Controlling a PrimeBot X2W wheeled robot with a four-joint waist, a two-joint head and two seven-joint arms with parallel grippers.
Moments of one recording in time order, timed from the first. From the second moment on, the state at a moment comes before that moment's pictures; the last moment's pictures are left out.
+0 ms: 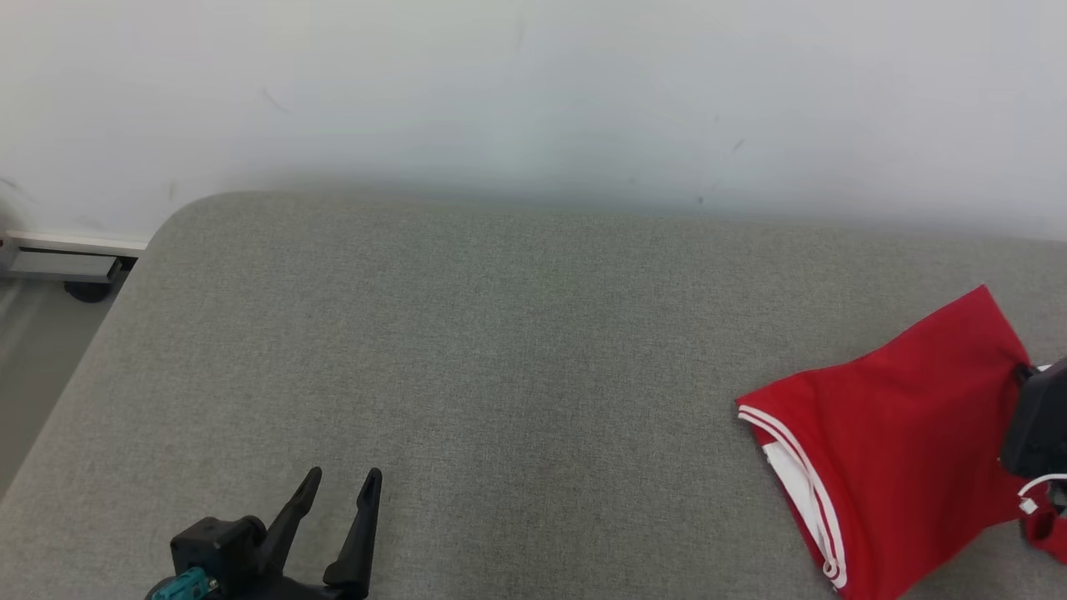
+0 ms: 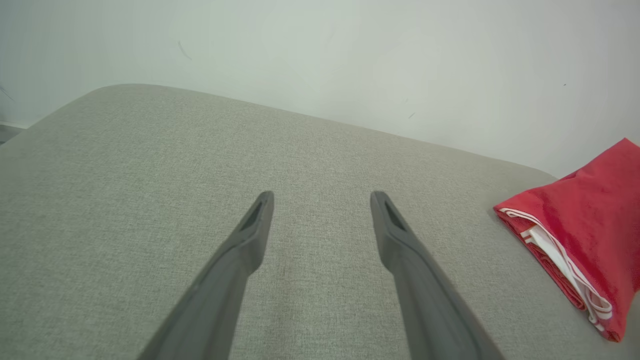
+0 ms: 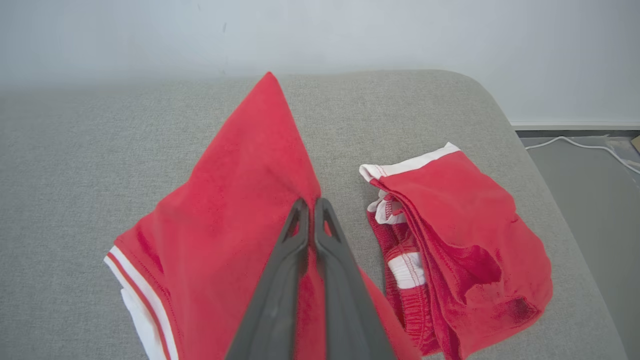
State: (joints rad) left arm -0.05 0.27 -0.44 0.08 -0.50 0.08 -0.08; right arm -0.22 -0.38 -0.12 0.15 0.40 -0.12 0.65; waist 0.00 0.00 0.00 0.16
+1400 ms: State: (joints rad) left arm -0.07 0.31 -0.45 0.01 -0.46 0.08 -0.04; right arm -0.24 -0.39 -0.57 0.08 0.08 -0.12 0.82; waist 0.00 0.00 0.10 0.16
